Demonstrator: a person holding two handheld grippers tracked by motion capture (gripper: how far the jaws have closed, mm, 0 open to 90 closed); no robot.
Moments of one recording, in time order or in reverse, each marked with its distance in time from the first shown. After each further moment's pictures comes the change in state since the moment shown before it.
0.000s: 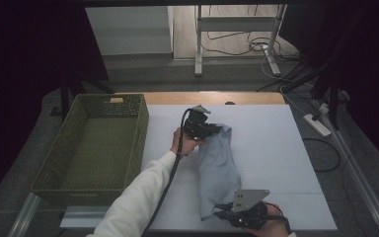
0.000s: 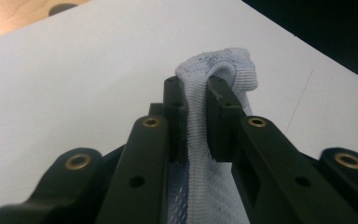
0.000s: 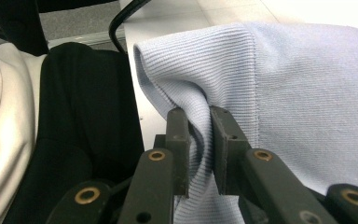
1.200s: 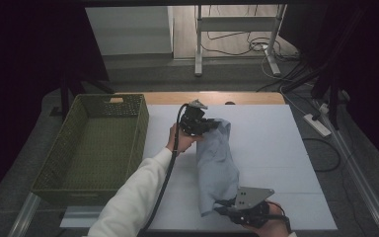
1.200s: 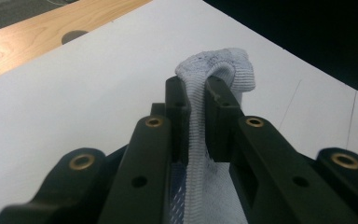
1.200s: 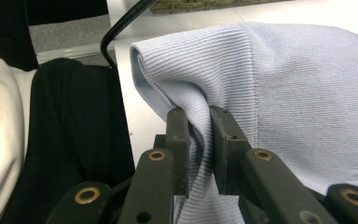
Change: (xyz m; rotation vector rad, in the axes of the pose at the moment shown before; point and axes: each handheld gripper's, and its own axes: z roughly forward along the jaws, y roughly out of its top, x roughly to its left) left arm -0.005 0.011 -0.025 -0.038 0.007 0.040; right arm -0.001 0.007 -0.008 -0.056 -0.048 -0.001
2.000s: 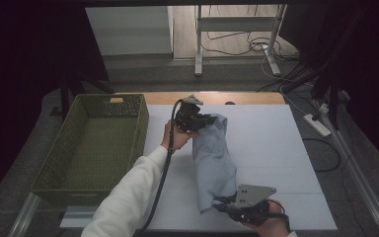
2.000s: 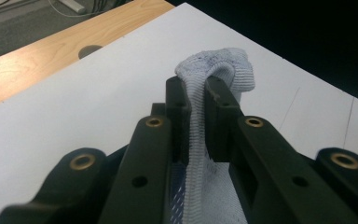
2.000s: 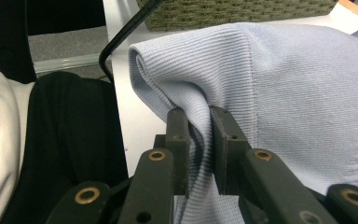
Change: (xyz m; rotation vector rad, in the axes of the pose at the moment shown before) left arm -0.001 0.008 -0.024 -0.029 0.027 0.016; right arm -0.001 0.009 -0.003 -0.044 -0.014 -0.018
